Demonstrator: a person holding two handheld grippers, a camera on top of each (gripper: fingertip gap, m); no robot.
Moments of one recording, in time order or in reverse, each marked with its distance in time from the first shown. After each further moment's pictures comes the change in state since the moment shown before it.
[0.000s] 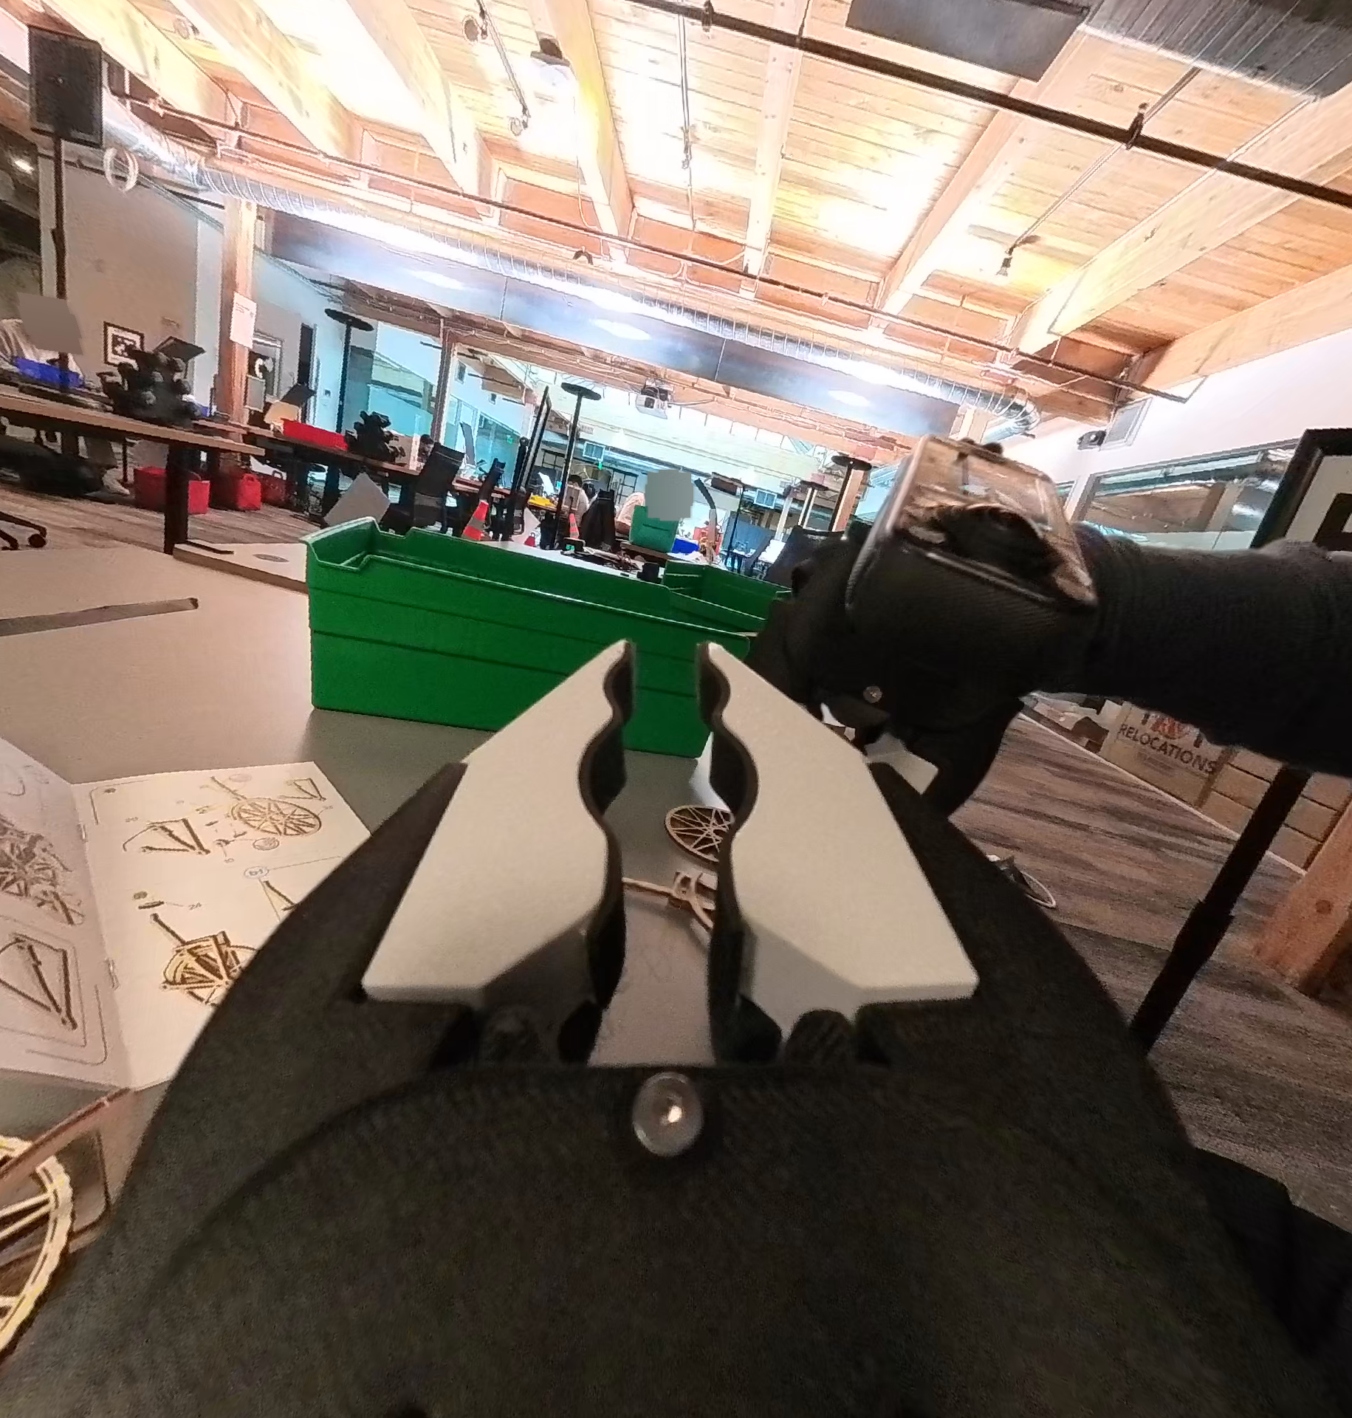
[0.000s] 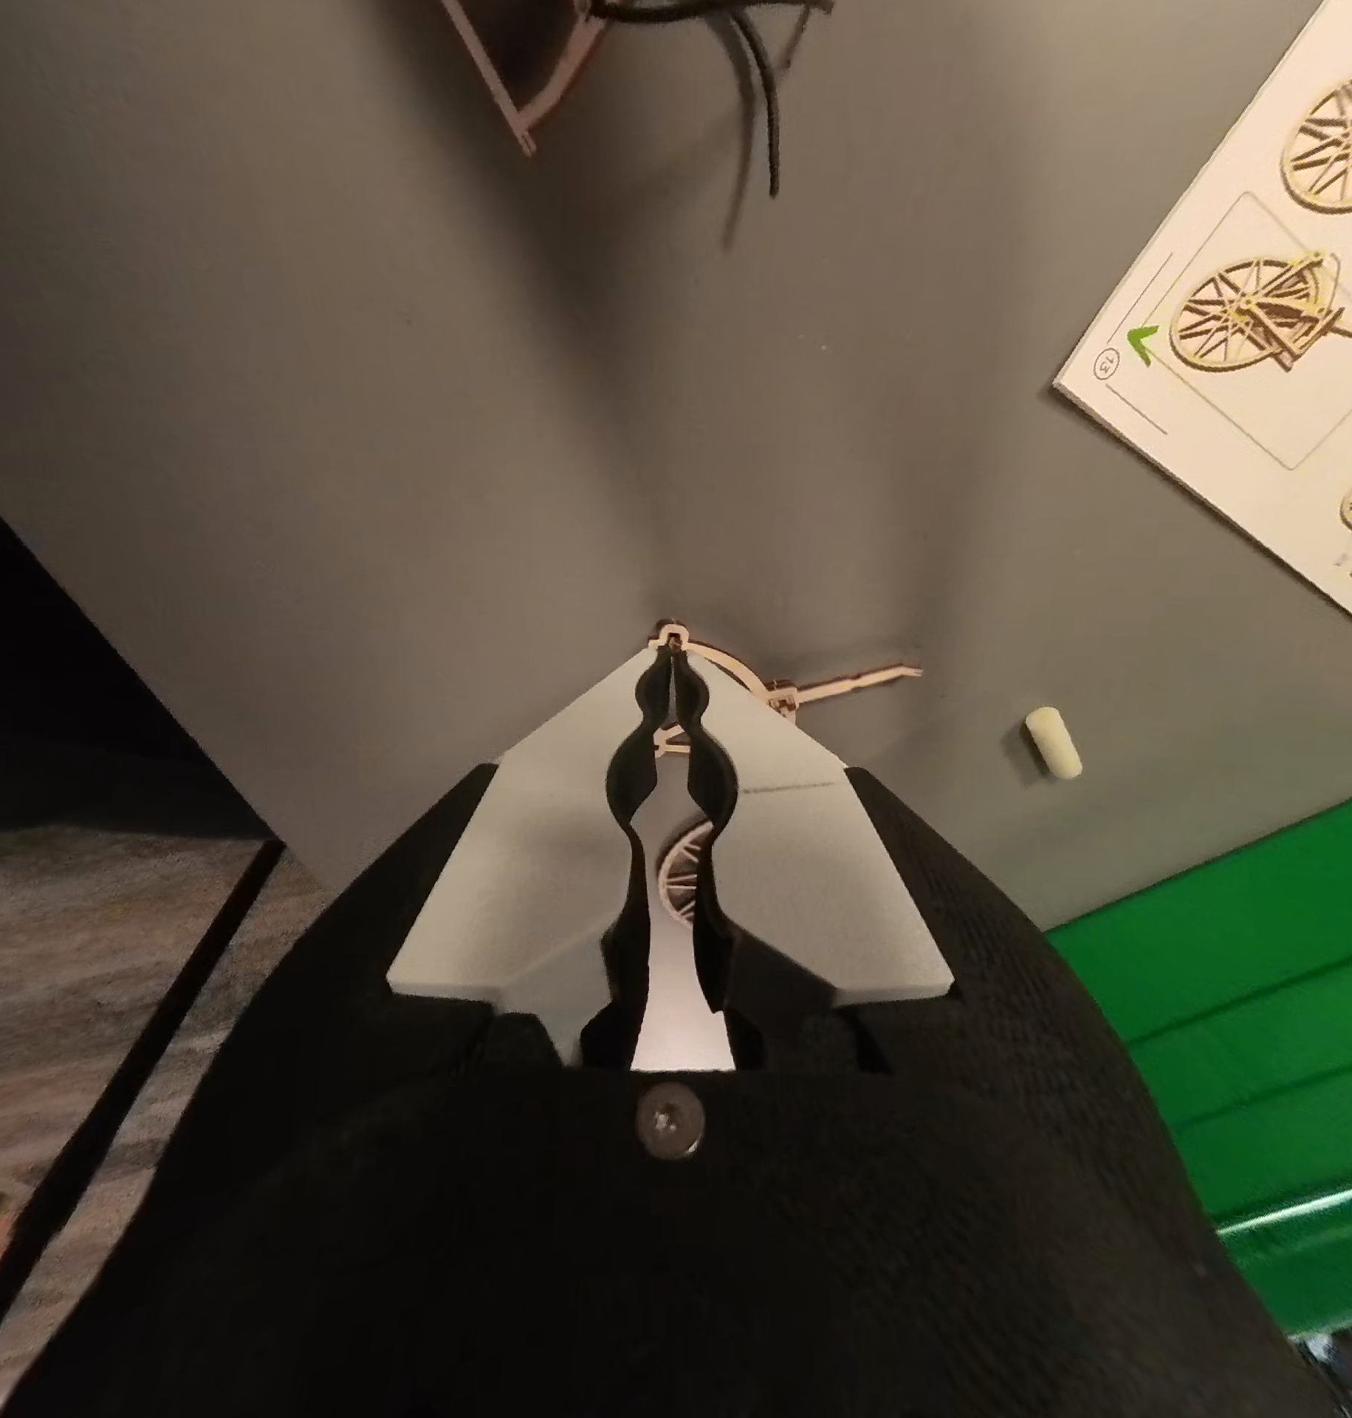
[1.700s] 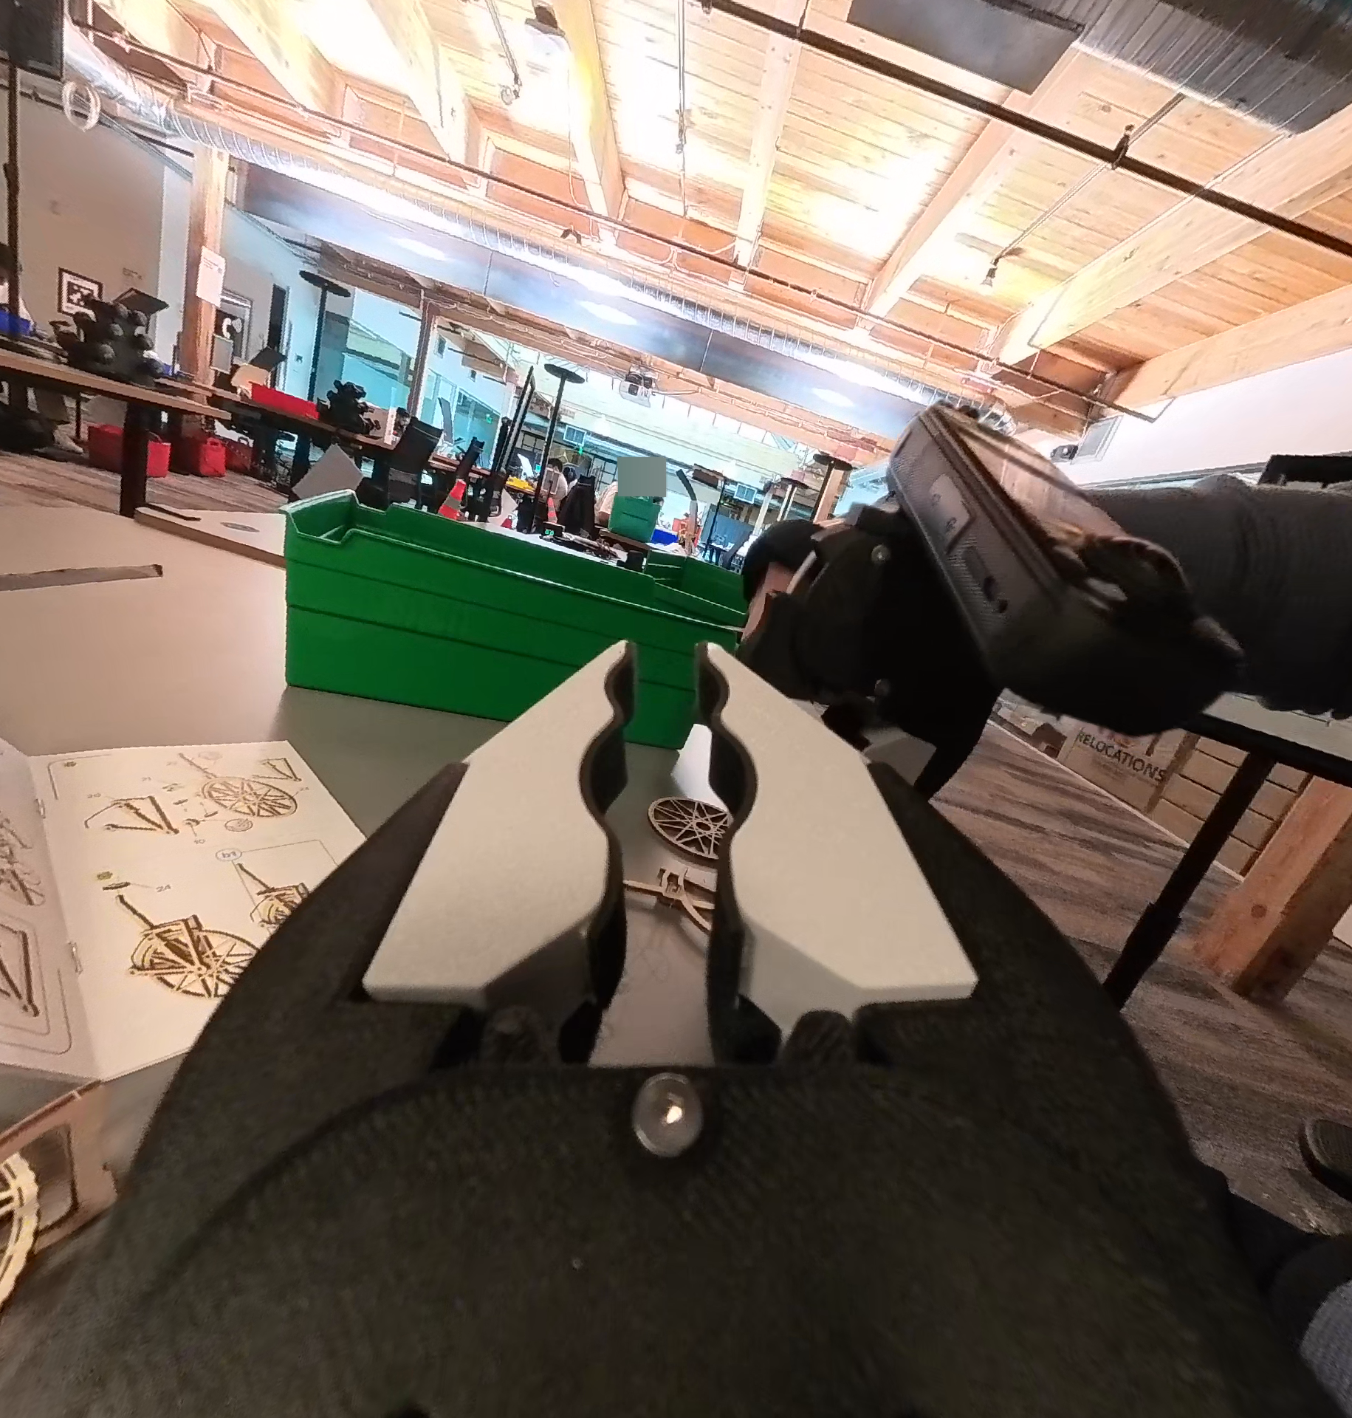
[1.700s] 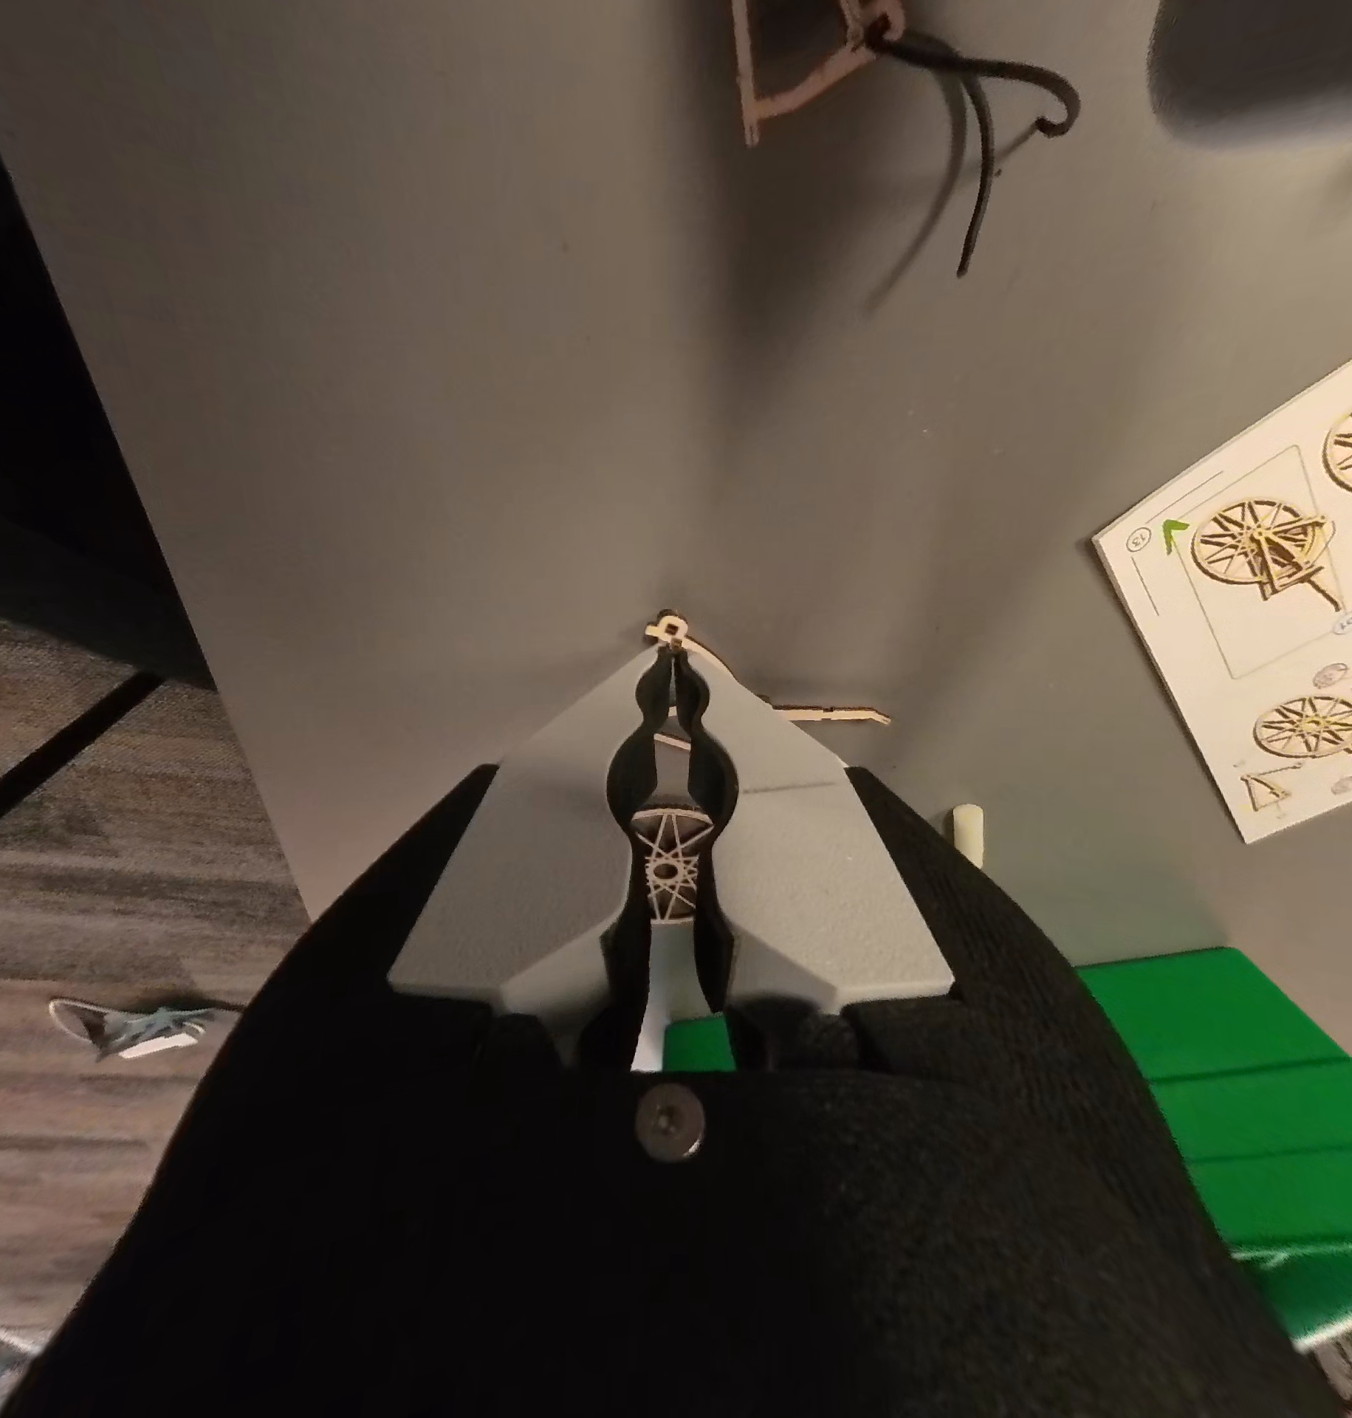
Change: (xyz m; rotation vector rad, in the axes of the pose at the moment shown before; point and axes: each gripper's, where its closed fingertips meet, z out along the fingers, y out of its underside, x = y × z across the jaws) left arm -0.002 0.003 0.001 -0.014 0.018 -0.057; right arm -0.004 -0.001 -0.005 -0.034 -0.074 -0.348
